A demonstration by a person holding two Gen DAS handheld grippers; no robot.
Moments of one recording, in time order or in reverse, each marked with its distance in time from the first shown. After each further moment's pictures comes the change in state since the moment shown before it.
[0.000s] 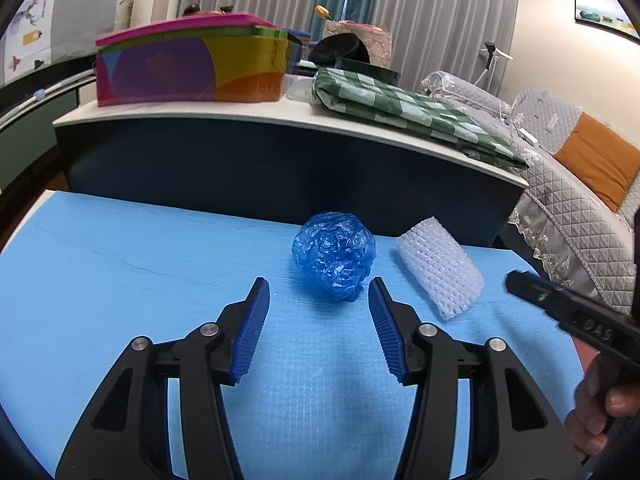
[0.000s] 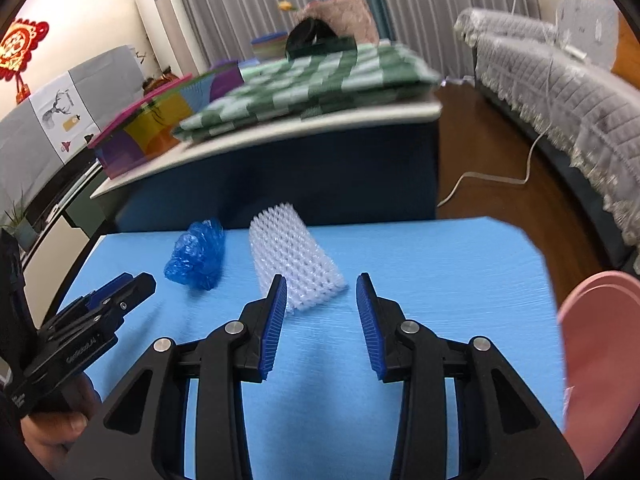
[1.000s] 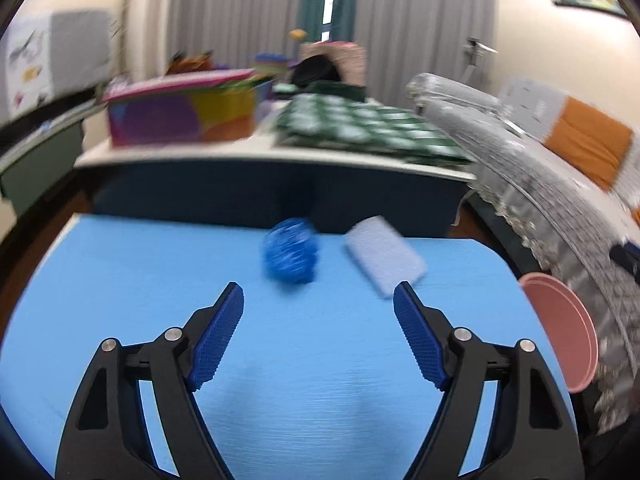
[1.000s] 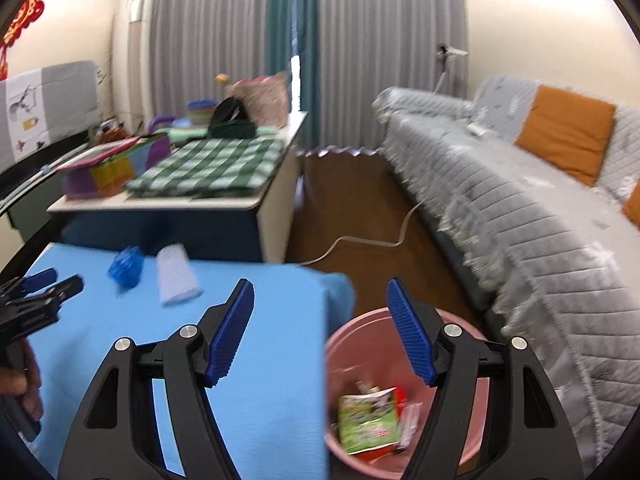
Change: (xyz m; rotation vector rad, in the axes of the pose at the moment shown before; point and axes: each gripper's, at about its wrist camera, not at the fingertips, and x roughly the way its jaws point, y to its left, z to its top) left arm -0.062 -0.040 -0.008 0.052 -0.036 0.047; right arm -0.173 -0.053 -0.022 -0.113 -0.235 -0.322
